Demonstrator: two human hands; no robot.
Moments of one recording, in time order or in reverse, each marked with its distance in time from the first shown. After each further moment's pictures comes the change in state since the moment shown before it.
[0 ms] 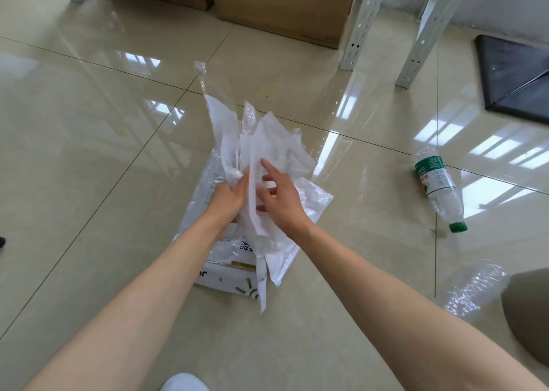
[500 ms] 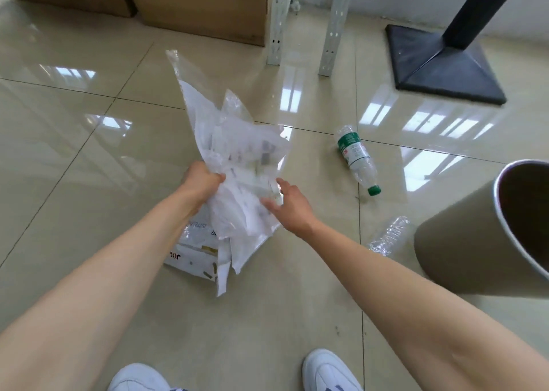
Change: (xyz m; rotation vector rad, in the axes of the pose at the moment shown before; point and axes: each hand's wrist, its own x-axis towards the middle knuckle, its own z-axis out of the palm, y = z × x) left_hand -0.019 0.037 0.079 0.229 0.005 0.072; right_hand -0.083 0.038 -0.139 -0.552 0.103 0.216
